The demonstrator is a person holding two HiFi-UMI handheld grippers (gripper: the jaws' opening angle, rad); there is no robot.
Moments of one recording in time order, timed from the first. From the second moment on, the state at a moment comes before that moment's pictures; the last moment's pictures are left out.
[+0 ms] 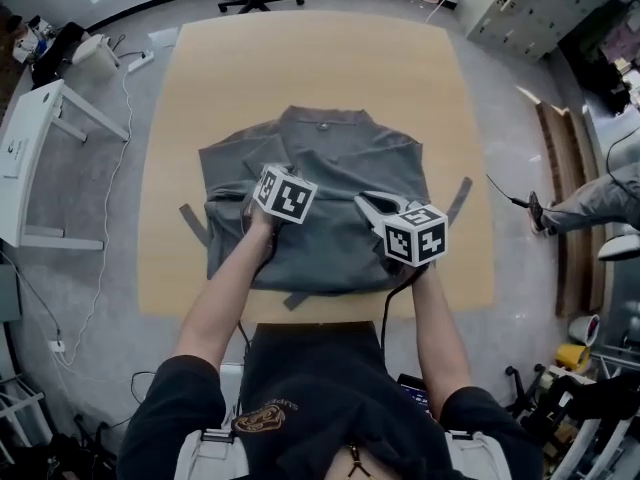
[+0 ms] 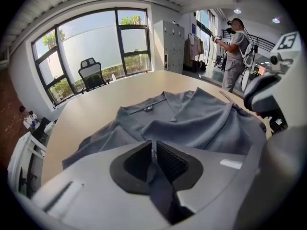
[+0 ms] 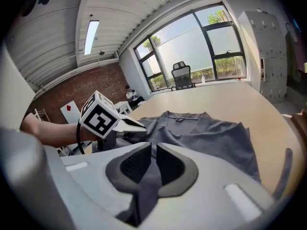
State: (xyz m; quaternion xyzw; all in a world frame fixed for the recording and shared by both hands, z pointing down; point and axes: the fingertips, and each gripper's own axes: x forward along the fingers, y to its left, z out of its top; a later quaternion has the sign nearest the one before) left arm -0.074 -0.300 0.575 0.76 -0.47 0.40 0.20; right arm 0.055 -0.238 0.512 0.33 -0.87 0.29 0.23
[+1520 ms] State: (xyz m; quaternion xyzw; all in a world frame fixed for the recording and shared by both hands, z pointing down) left arm -0.200 -0.241 0.601 0.78 -0.39 0.41 0.26; right arm -0.017 -0.294 0.538 0.47 -0.79 0.32 0.22
